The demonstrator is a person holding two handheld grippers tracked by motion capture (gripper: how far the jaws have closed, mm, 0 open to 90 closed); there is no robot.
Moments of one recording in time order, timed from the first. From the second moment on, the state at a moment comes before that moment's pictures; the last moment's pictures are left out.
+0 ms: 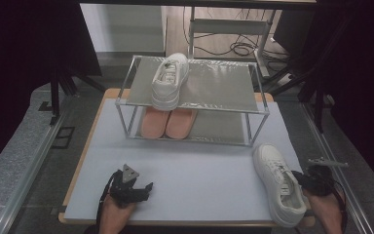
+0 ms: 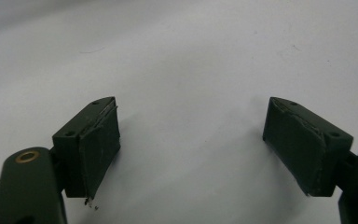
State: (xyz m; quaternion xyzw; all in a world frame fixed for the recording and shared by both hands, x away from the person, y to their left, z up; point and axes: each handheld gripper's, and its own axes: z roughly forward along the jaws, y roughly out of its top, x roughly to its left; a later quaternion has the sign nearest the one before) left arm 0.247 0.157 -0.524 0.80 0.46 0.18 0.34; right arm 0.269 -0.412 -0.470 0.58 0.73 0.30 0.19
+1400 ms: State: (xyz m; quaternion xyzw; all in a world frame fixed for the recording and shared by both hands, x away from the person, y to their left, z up) left arm 0.247 0.157 -0.524 0.80 0.46 0.18 0.34; right arm 0.263 -0.343 -0.475 0.53 0.76 0.33 0.15
